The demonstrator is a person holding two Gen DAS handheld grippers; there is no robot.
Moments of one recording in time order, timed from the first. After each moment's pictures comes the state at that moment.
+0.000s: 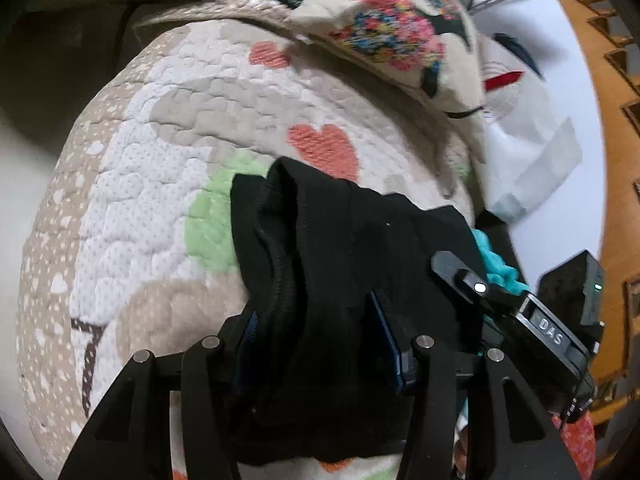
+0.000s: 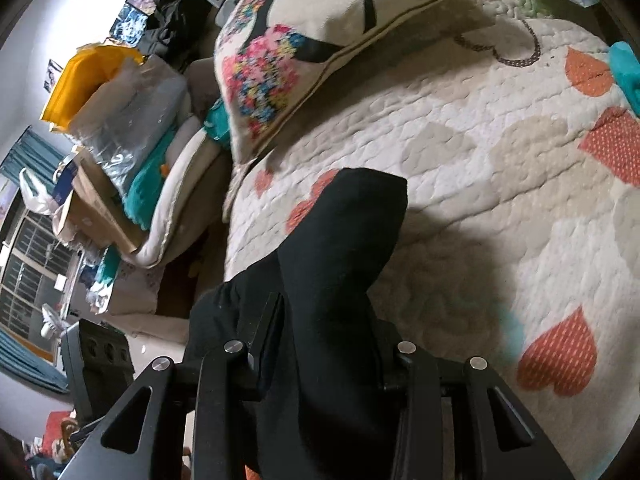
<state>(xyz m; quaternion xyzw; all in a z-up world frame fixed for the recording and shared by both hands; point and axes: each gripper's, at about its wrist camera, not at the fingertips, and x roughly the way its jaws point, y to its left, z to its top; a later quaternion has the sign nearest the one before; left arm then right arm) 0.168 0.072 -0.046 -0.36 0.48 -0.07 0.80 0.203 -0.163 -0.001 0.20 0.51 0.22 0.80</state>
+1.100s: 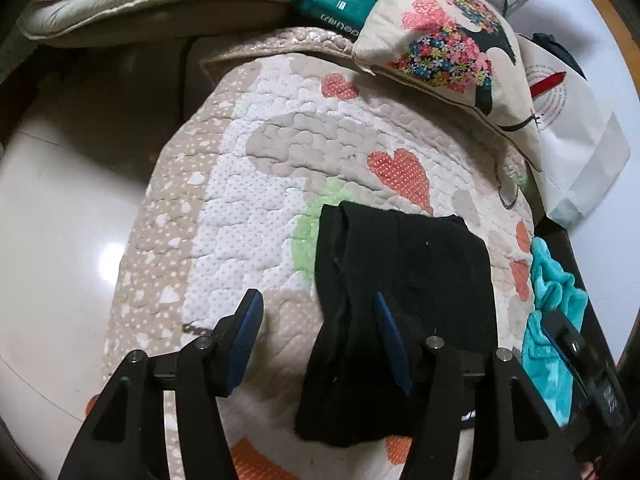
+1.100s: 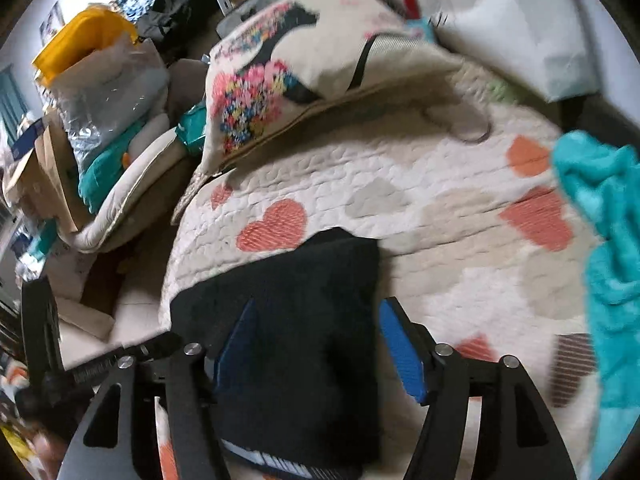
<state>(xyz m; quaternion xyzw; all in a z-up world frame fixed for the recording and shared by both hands) 0.140 0.098 -0.026 -0.28 0.49 0.03 0.82 0.140 -0.176 0.051 0.05 0.46 0.14 0.88</state>
